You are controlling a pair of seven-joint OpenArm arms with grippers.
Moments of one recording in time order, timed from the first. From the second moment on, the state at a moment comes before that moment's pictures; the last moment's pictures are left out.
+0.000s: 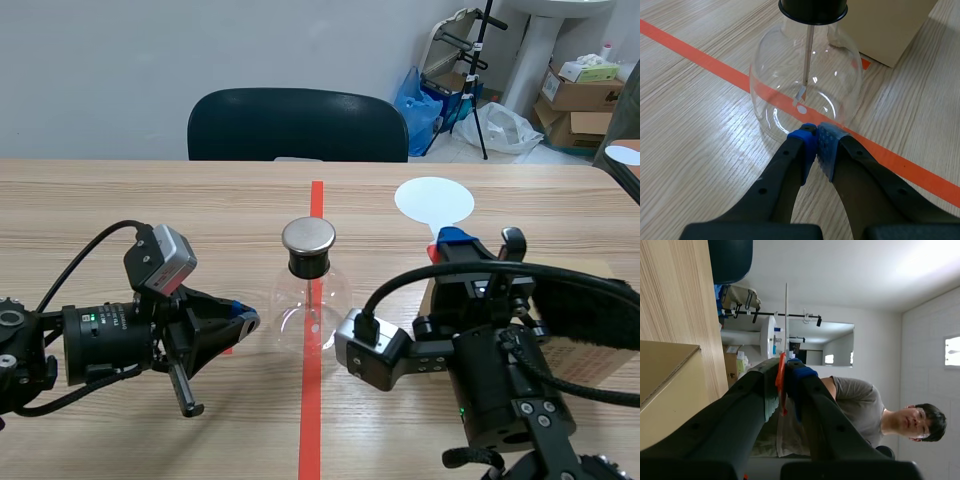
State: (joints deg) left arm -6.0 -32.9 36.7 67.3 -13.5 -36.0 -20.2; right arm -19.2 22.4 -34.2 91.1 -89.2 -28.0 -31.2
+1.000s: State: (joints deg) left arm -6.0 -32.9 36.7 67.3 -13.6 -36.0 -20.2; right arm -19.2 22.4 -34.2 91.1 -89.2 -28.0 -26.4
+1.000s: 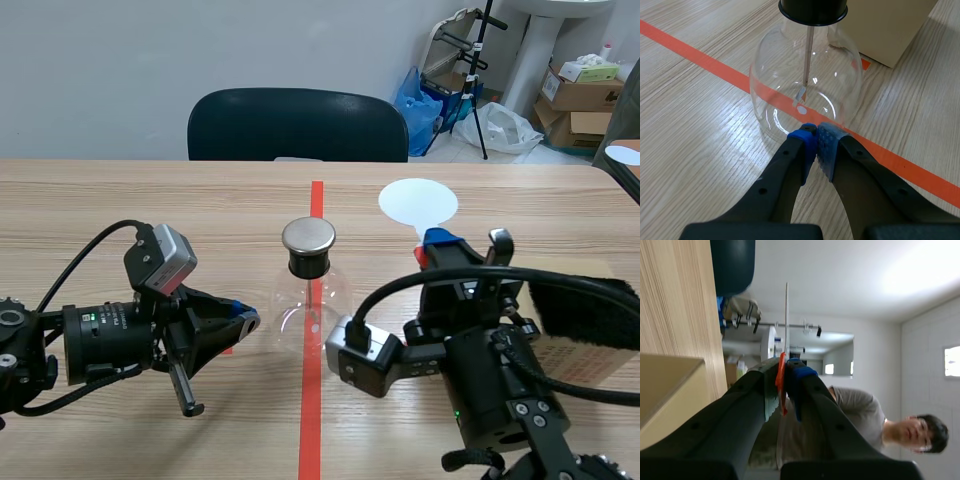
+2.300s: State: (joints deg) left arm -6.0 -32.9 36.7 67.3 -13.6 -36.0 -20.2; right arm -19.2 22.4 -34.2 91.1 -89.3 -28.0 -3.5
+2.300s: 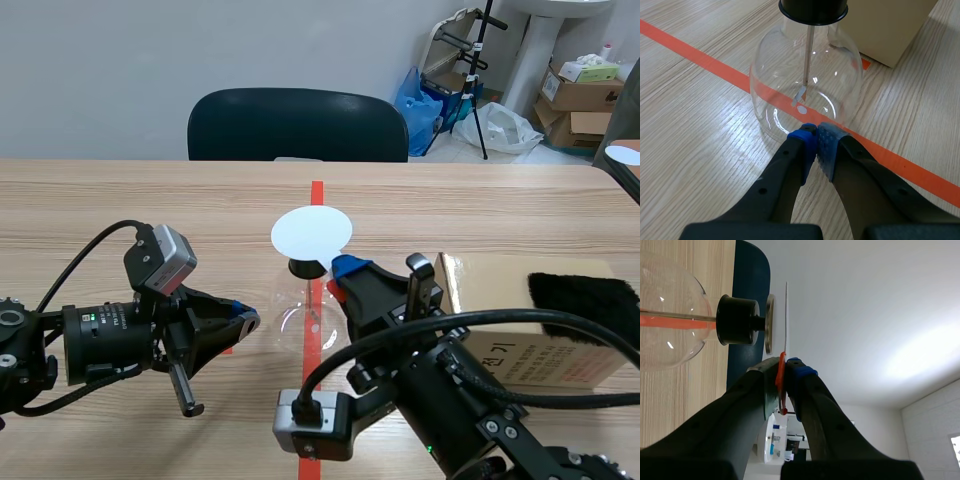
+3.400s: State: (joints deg) left arm -6.0 -32.9 36.7 67.3 -13.6 -36.0 -20.2; right arm -19.2 22.4 -34.2 91.1 -89.3 -28.0 -16.3
